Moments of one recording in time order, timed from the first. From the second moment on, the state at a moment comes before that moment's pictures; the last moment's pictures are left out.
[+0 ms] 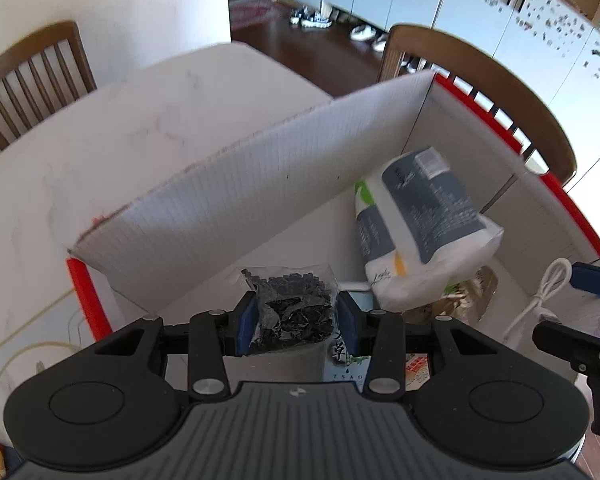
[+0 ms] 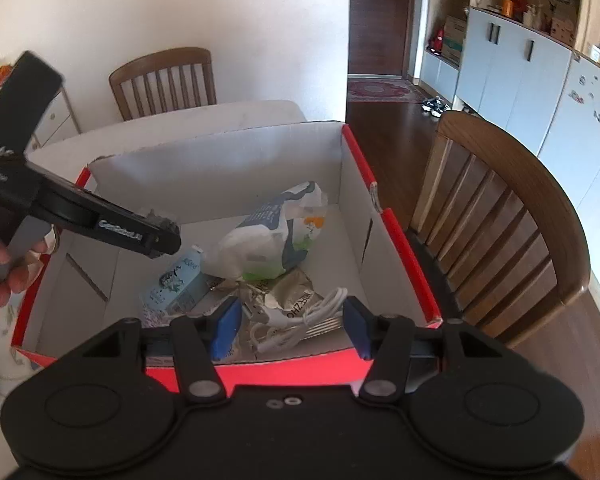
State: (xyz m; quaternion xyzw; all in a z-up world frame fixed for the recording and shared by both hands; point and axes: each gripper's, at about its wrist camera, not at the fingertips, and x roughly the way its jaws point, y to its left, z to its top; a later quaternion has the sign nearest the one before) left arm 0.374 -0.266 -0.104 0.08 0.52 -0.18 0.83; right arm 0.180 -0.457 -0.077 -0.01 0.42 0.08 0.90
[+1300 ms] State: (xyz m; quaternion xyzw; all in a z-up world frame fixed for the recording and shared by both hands) left arm 0.321 -0.251 -0.052 0.03 0.48 -0.24 0.85; right arm 0.173 -0.449 -0.060 0.00 0.42 0.09 0.90
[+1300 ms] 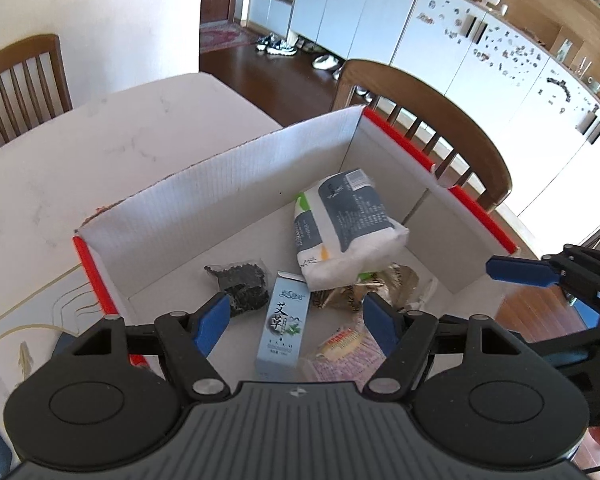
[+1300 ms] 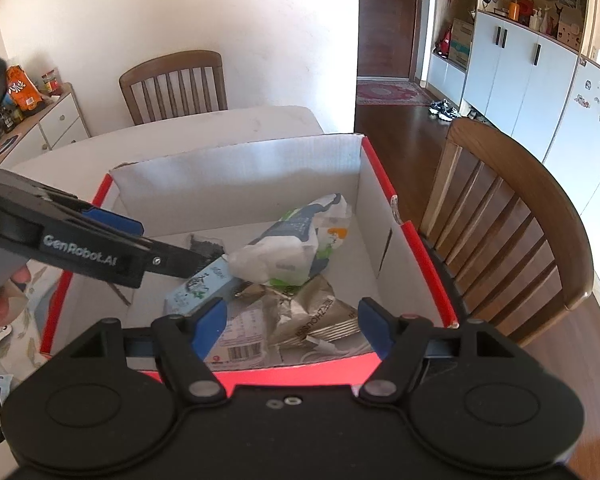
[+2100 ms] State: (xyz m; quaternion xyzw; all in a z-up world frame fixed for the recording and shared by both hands) left arm 0.240 -0.177 -0.011 -0.01 0.41 -0.26 0.87; right arm 0.122 -0.397 -0.034 0.02 0.40 0.11 0.91
